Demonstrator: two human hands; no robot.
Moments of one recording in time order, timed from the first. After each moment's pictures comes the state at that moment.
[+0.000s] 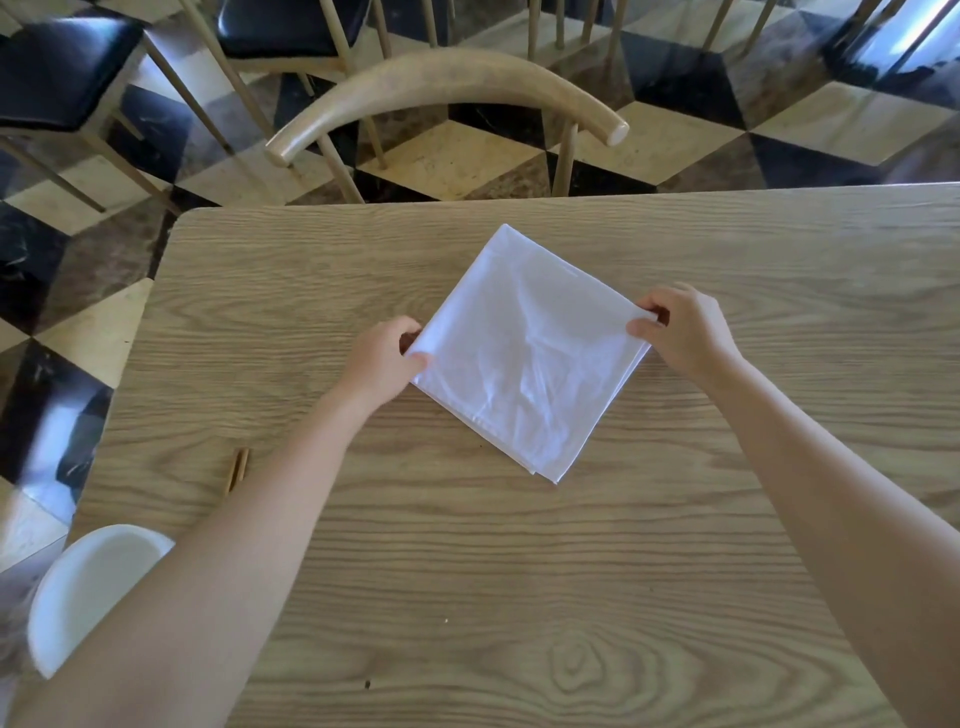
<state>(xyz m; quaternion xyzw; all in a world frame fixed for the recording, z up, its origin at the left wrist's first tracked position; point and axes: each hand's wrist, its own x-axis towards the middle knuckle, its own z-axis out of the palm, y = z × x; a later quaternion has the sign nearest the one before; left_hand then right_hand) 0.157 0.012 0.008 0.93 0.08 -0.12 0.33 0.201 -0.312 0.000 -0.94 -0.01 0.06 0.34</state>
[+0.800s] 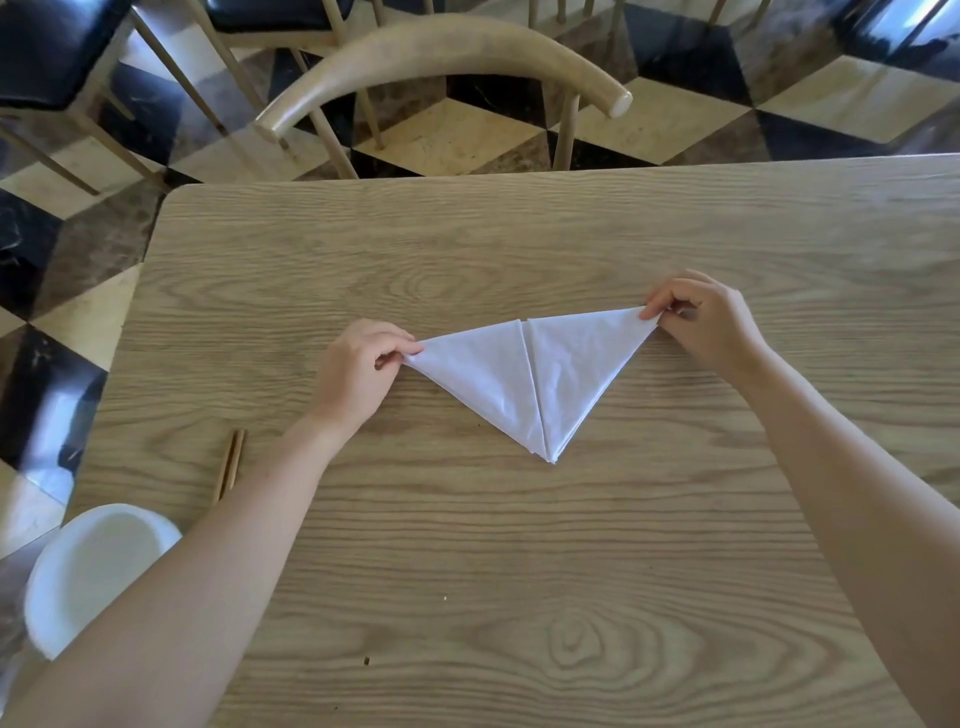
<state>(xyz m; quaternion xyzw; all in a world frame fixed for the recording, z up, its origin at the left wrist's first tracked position) 0.119 0.024 -0.004 0.95 -0.06 0.08 0.29 0.185 -0.333 -0.011 -0.91 -0.07 0.02 0.41</state>
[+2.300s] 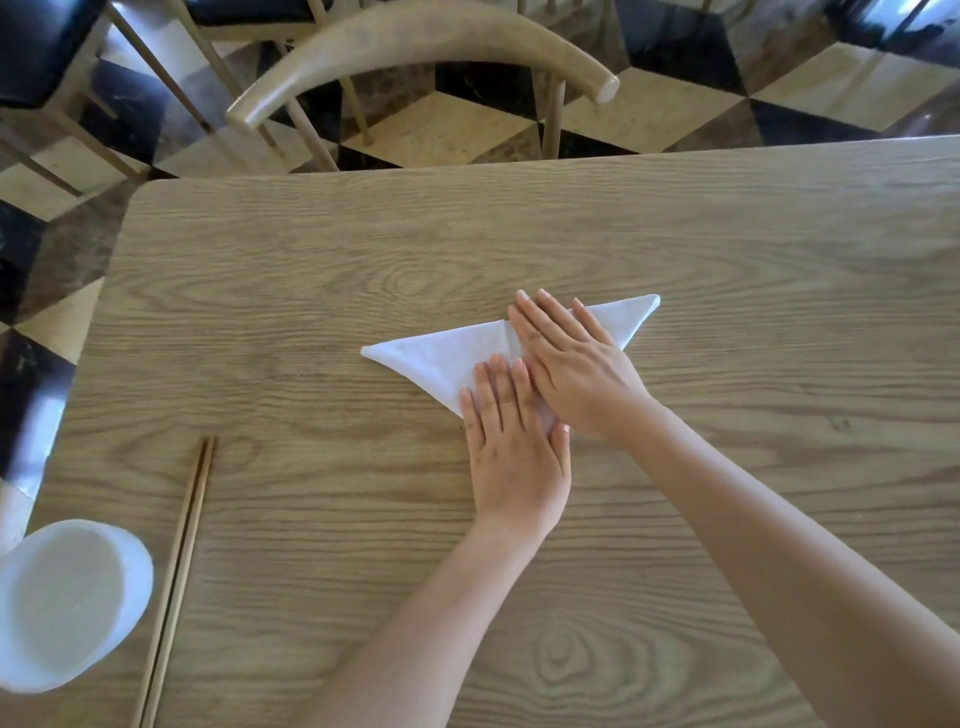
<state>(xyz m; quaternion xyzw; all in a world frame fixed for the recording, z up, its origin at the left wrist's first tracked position) 0.050 -0.153 -0.034 1.00 0.04 -0.01 0.08 0.140 -0.246 -0.029 -0.96 -0.25 0.08 0.10</state>
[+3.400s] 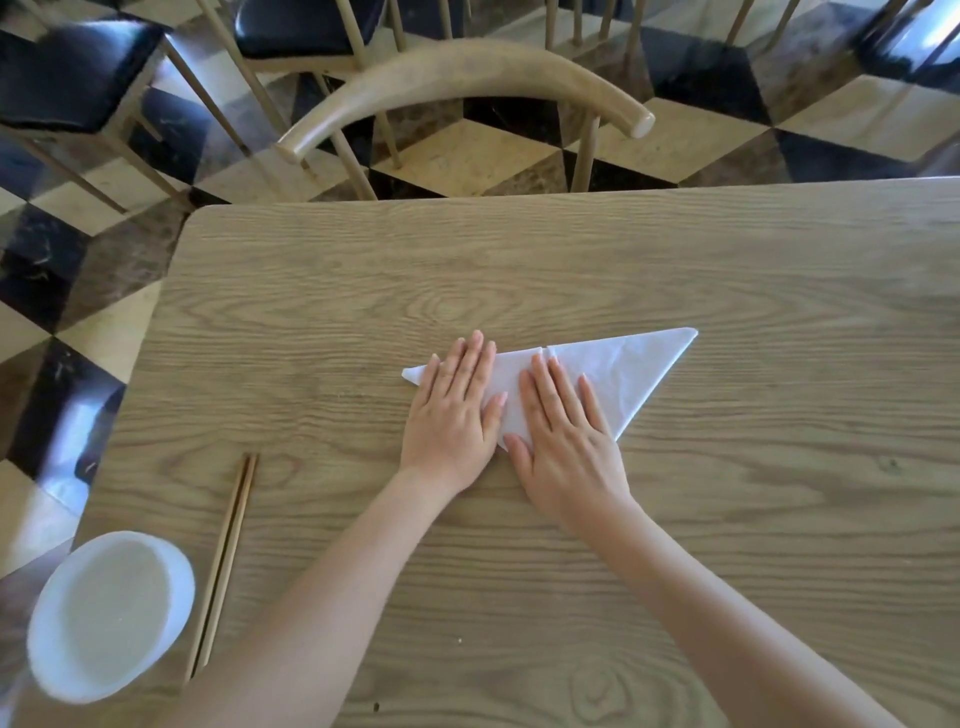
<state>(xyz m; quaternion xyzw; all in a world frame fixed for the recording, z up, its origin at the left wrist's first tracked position) 0.099 -0.045 -0.031 0.99 -0.06 -0.02 0.11 0.083 -0.191 -0.024 -0.98 -0.17 0.06 0.12</state>
